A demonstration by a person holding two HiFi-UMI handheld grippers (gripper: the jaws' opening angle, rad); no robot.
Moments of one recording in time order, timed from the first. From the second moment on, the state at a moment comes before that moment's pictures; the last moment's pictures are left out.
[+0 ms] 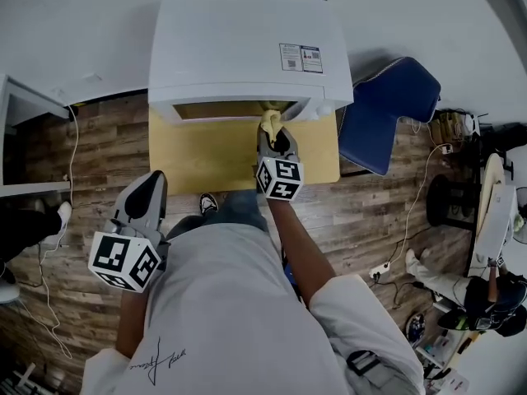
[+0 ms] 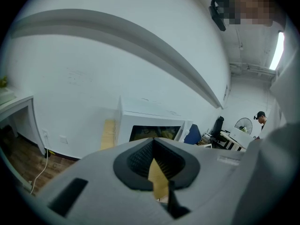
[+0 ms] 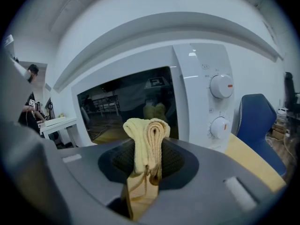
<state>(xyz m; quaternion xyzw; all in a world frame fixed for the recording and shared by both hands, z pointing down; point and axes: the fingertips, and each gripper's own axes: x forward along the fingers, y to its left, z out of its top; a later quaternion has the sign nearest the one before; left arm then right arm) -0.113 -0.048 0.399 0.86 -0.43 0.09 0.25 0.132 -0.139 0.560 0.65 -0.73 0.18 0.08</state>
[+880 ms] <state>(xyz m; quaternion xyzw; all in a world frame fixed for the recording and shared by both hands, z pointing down) -0.158 -0.037 0.406 0.83 -0.48 0.09 0.26 -0.024 -0.150 0.565 0.51 -0.84 0.18 0.10</state>
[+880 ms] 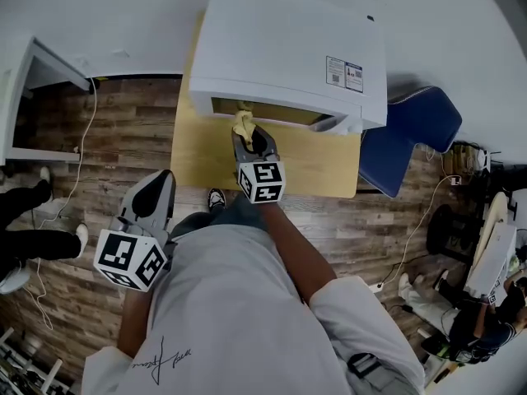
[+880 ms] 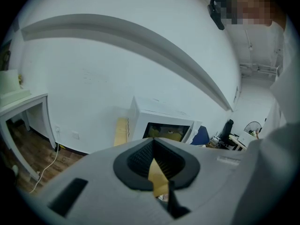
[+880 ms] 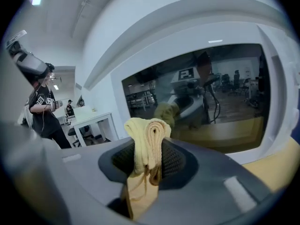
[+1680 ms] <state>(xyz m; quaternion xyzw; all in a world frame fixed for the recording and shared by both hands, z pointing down) -0.187 -0.020 0.412 0.80 -0.53 0.09 0.28 -0.143 -0.151 0.570 0.39 -0.90 0.17 0.11</state>
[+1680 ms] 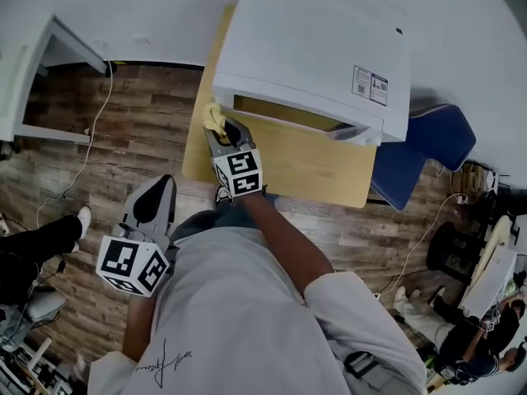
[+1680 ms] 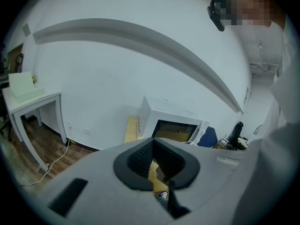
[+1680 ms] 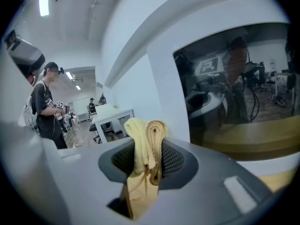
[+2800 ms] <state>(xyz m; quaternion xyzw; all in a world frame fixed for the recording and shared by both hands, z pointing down) -0.056 -0.055 0.413 0.87 -0.39 0.08 0.28 0.161 -0.098 0.550 0.60 -0.77 0.19 0.09</state>
